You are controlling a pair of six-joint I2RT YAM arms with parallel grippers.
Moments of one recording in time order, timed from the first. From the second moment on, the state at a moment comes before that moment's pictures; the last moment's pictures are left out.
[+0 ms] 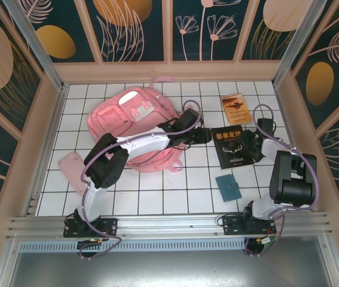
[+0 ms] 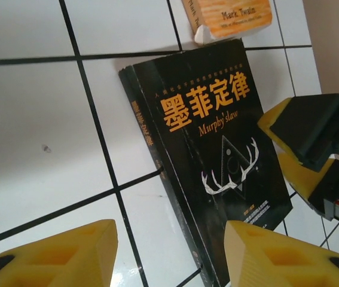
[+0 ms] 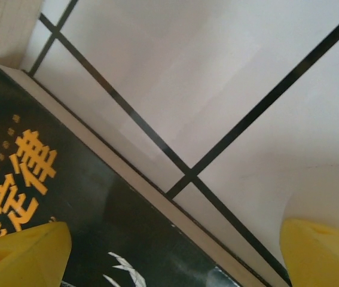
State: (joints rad) left arm -0.87 2.10 1.57 -0.22 0.15 -0.84; right arm -0.13 1.54 0.74 -0.25 -0.09 0.68
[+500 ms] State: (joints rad) left arm -0.87 2.24 1.66 -0.28 0.13 -0.85; right arm 0.05 1.49 0.67 -0.19 -0.38 0.74
